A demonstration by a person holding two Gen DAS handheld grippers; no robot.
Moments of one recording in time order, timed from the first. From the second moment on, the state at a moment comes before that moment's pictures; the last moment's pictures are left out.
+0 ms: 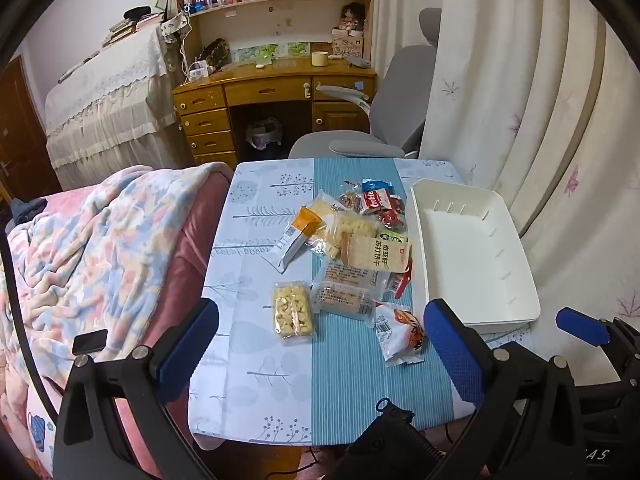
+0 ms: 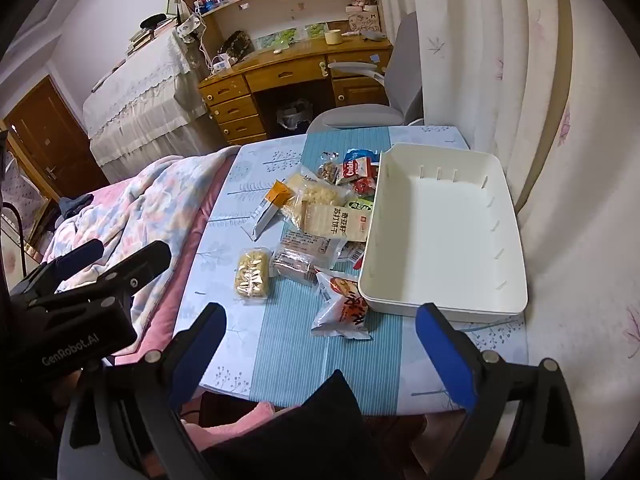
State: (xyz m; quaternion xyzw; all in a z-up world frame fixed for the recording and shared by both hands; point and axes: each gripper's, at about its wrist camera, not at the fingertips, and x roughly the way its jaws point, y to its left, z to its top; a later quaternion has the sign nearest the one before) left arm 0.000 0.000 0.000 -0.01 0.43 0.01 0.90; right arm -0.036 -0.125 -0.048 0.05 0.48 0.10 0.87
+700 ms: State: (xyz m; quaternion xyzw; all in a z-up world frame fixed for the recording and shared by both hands) left arm -0.002 -0.001 -0.003 -0.01 0.44 0.01 0.90; right arm -0.036 -0.129 -0.048 0.06 0.48 0.11 0.87
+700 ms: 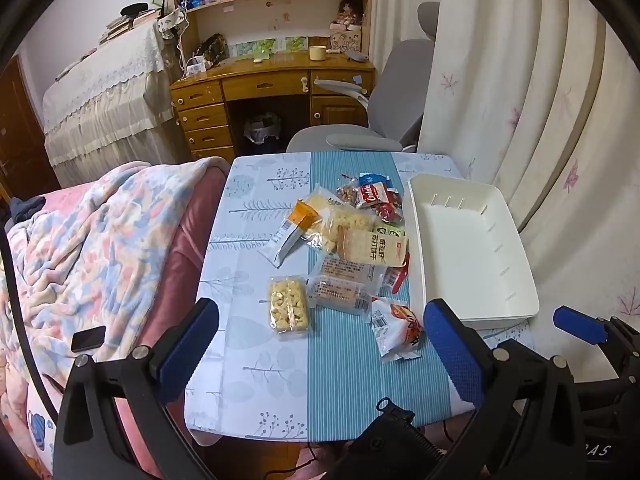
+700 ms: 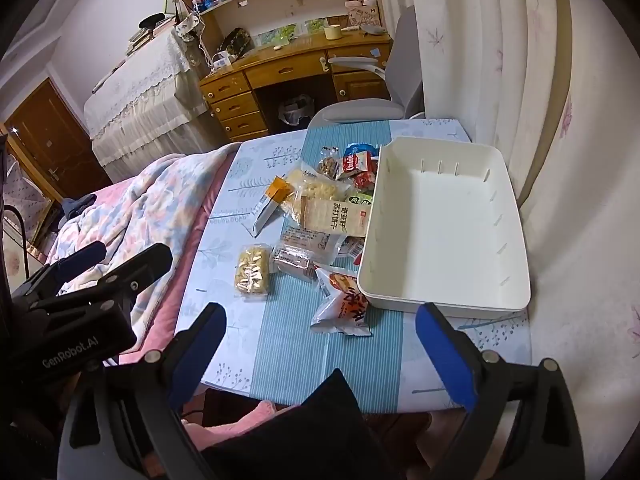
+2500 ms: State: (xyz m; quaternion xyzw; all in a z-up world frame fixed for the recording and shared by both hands) left arm -0.024 0.001 -0.025 -0.02 0.51 0.08 0.86; right arm -0.009 -0.165 -0.099 0.13 0.55 0.17 0.81
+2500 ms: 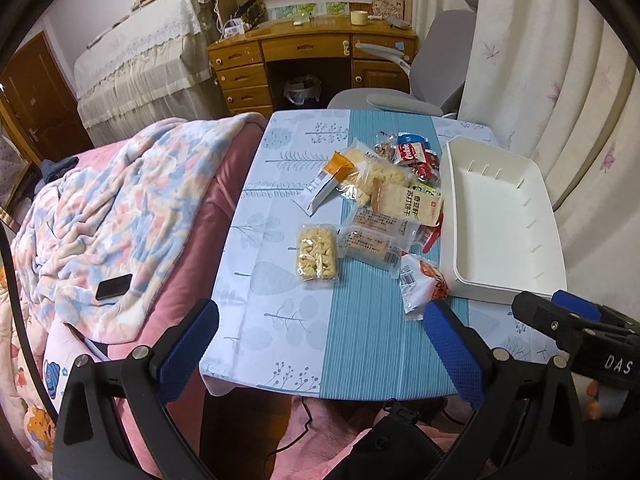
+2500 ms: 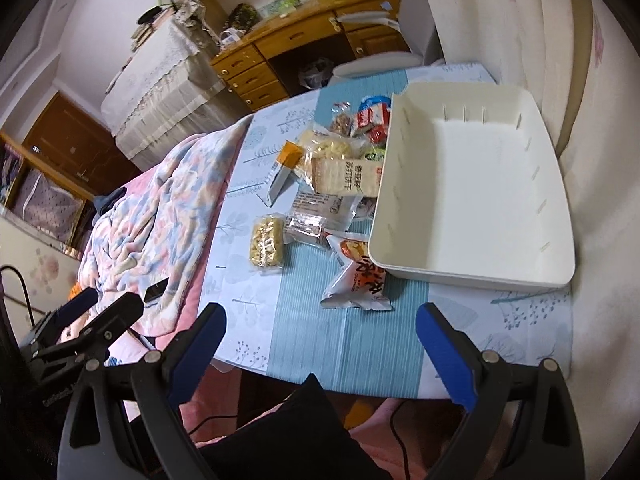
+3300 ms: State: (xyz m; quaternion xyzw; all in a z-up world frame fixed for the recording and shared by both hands) left arm 0.124 0.074 -0.145 -0.01 0.68 -0.05 0.73; right arm 0.042 -0.127 -0.198 0.25 0.62 -0.04 0.74
